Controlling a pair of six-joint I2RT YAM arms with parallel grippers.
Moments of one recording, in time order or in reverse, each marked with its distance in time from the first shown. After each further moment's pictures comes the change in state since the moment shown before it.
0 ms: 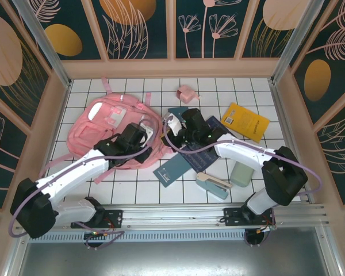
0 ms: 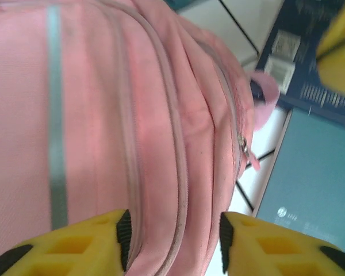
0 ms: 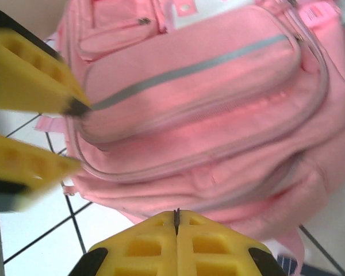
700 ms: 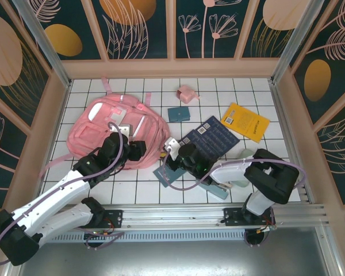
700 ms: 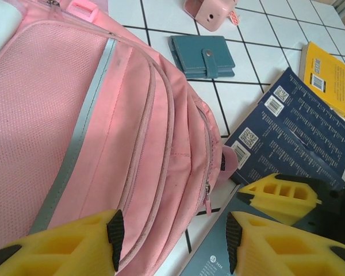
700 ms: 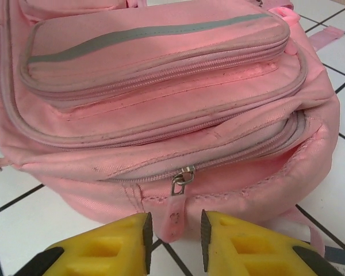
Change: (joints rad) left arm 0.000 -0.212 -0.126 0.122 -0.021 -0.373; right arm 0.238 0.100 -0.365 0.656 0.459 -0.040
